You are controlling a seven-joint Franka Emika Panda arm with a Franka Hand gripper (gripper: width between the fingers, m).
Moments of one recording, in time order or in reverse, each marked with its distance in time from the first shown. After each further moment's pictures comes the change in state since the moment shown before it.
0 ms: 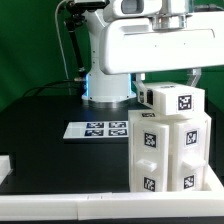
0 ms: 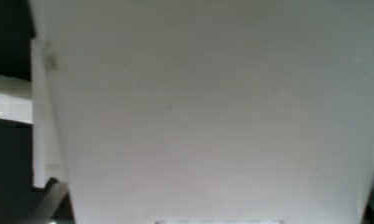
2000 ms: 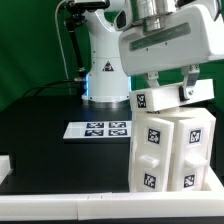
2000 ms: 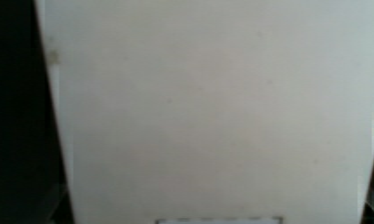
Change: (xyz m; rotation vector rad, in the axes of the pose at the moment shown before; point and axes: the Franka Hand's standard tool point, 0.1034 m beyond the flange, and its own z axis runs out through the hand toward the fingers) arm -0.001 -0.007 -0.001 0.114 0.036 1.330
